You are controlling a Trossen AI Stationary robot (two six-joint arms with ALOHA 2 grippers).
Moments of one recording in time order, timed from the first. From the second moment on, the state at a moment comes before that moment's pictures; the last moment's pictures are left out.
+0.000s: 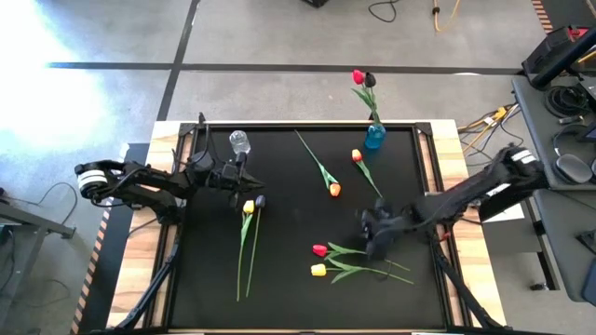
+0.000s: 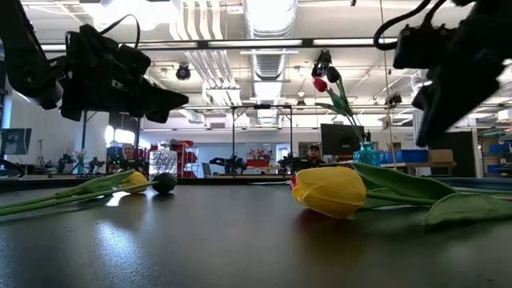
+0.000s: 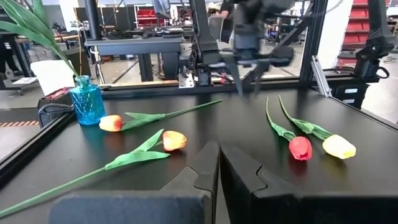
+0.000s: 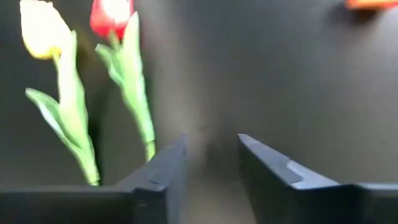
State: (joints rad) left arm 0.48 1.29 0.14 1.08 0.58 0.08; right arm 0.40 1.27 0.65 -0.46 0.23 0.67
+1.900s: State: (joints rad) left arm 0.48 1.29 0.16 1.09 0.58 0.09; right arm 0.20 1.13 0.97 -0.83 1.57 0.47
